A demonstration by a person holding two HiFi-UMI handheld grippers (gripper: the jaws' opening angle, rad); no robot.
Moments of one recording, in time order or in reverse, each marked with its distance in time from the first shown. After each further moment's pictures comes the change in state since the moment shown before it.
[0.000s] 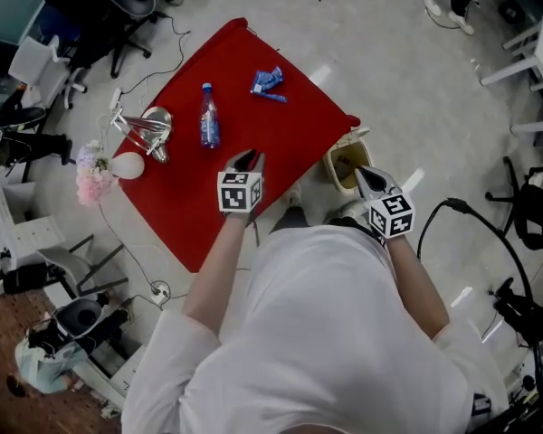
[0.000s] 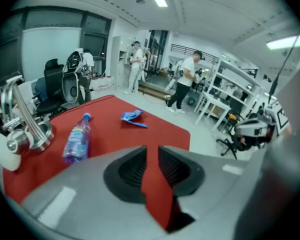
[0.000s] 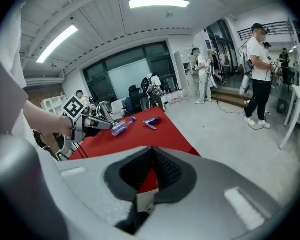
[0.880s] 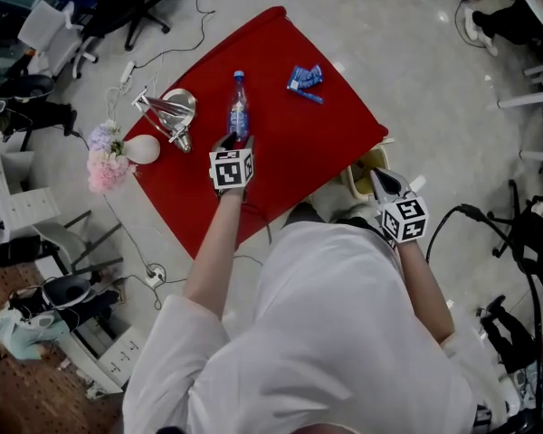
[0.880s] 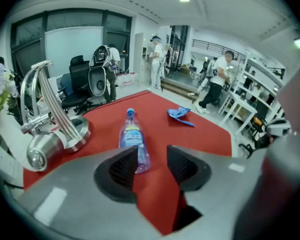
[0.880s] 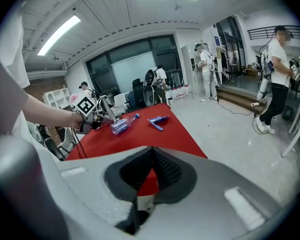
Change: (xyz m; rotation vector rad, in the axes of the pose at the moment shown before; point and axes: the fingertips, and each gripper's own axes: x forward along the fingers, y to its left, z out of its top) left arm -0.002 0.160 -0.010 -0.121 0.035 0.220; right arm 0.059 0.027 0.020 -0.060 0.069 0.026
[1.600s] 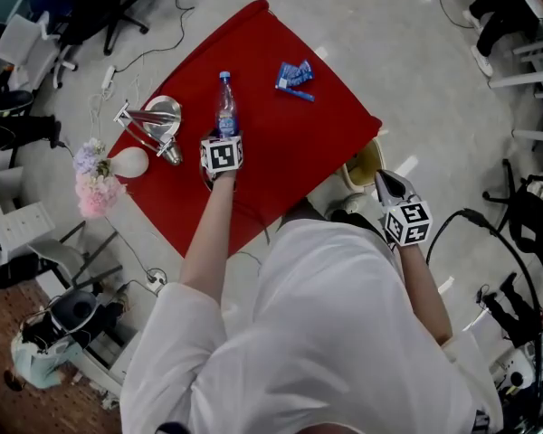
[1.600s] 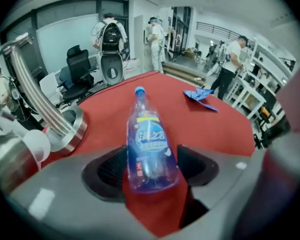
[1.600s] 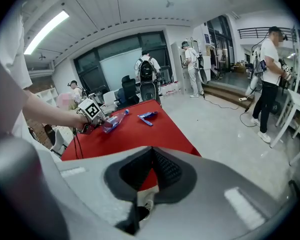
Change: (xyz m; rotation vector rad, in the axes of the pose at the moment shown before) left arm 0.066 0.051 -0.013 0.046 0.149 0.097; right arm -0.010 -0.019 -0.016 0.063 0.042 -0.110
